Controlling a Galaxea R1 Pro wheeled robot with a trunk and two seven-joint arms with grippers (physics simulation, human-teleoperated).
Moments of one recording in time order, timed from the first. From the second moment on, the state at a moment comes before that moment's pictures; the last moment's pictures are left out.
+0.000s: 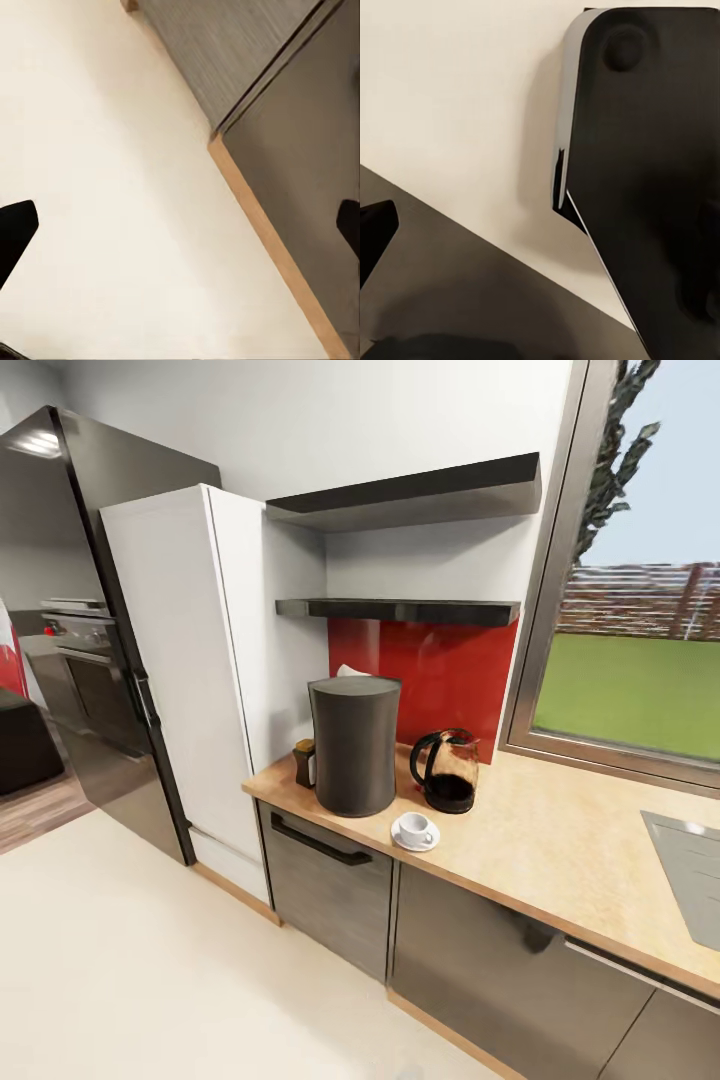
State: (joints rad) left arm 0.09 0.09 0.42 -0.08 -0.32 -0.13 -0.05; right arm -0.41 -0.04 1.85 -0.76 -1.01 -0.15 -0.78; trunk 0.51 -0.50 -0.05
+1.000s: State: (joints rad) left arm 0.09 0.09 0.42 -0.08 -0.32 -0.17 -0.05; right arm -0.21 -0.10 1.85 -0.22 -1.92 0.03 0.10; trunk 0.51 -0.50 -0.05
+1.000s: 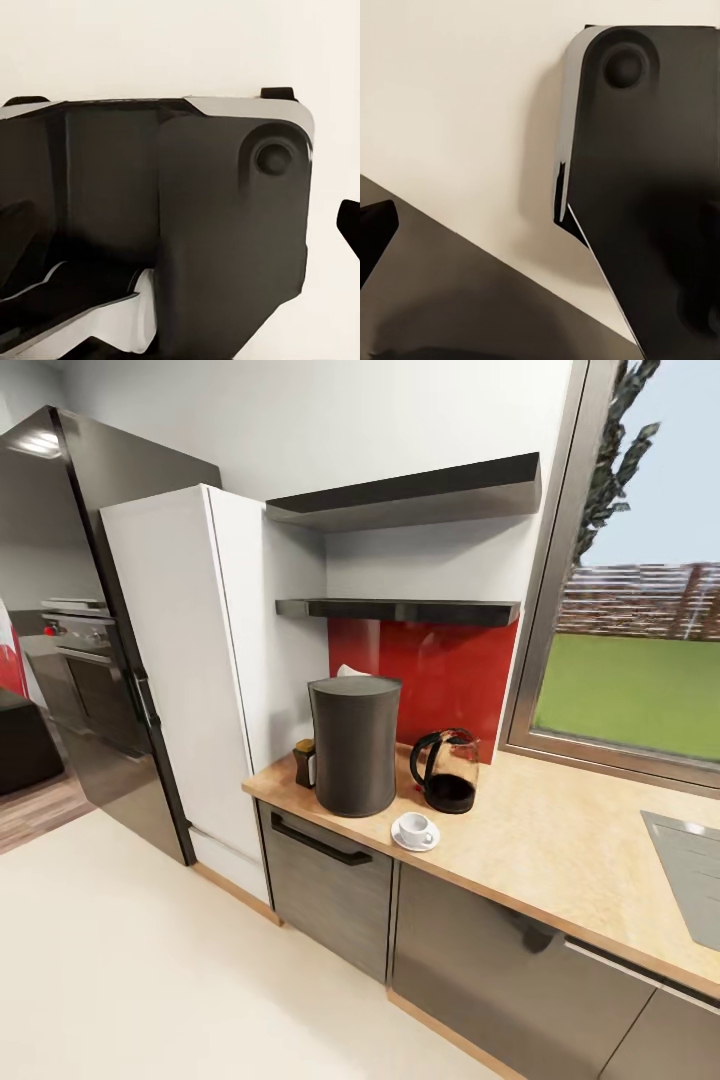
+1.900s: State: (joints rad) left arm 0.09 0.09 0.42 -0.07 -0.31 -0.17 -0.05; right arm -0.19 -0.08 1.85 -0.18 -1.91 0.01 0.11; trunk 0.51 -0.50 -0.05
